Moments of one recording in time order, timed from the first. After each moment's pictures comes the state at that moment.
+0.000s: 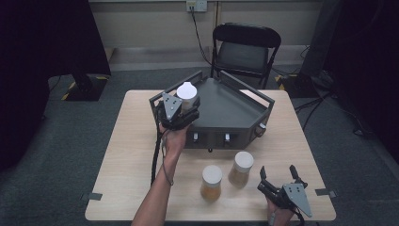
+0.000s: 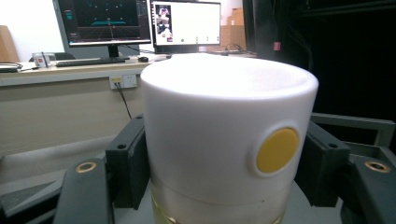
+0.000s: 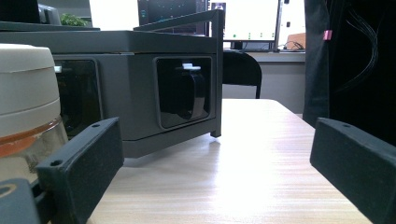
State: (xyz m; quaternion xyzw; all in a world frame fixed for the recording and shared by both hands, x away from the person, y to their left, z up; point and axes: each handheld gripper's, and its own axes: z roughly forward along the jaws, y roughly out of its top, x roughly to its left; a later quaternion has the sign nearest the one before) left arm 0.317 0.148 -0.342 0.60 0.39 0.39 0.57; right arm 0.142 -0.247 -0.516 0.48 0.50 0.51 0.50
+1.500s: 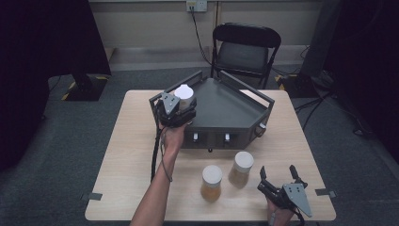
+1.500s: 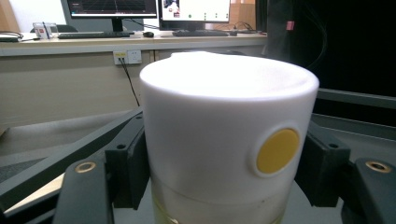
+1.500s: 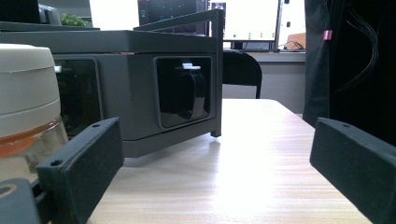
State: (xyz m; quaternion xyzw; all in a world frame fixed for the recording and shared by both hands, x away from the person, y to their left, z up) left arm 0.337 0.155 -0.347 0.62 0.43 0.36 0.55; right arm 0.142 -0.247 -0.515 0.48 0.50 0.51 0.50
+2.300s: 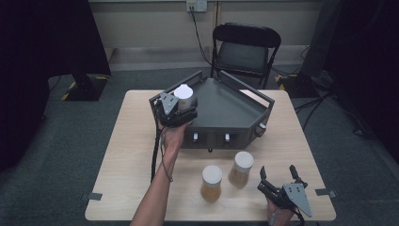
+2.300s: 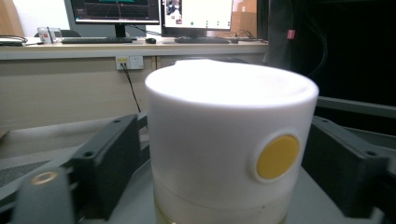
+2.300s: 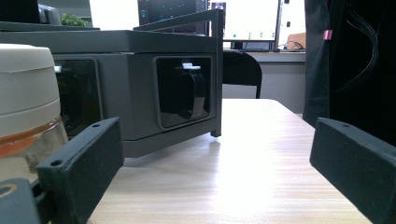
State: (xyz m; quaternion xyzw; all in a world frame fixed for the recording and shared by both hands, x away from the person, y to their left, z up) left arm 0.335 0.155 -0.350 0.60 0.43 0.37 0.56; right arm 0.142 -0.247 -0.515 0.48 0.50 0.51 0.50
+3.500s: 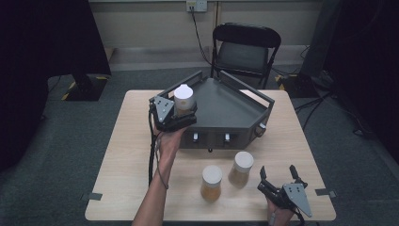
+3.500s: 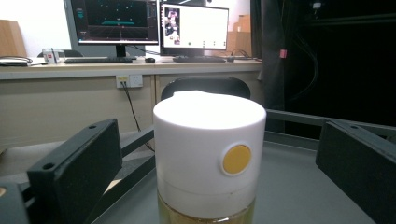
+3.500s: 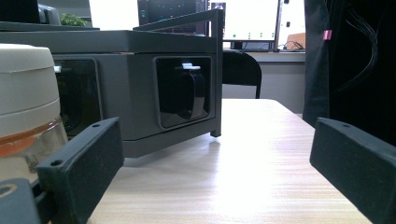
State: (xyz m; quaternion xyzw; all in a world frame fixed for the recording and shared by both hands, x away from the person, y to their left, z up) left arm 0.307 0.163 -0.351 0.58 0.41 0.38 0.59; right arm 0.142 -0.247 -0.515 0.48 0.50 0.51 0.50
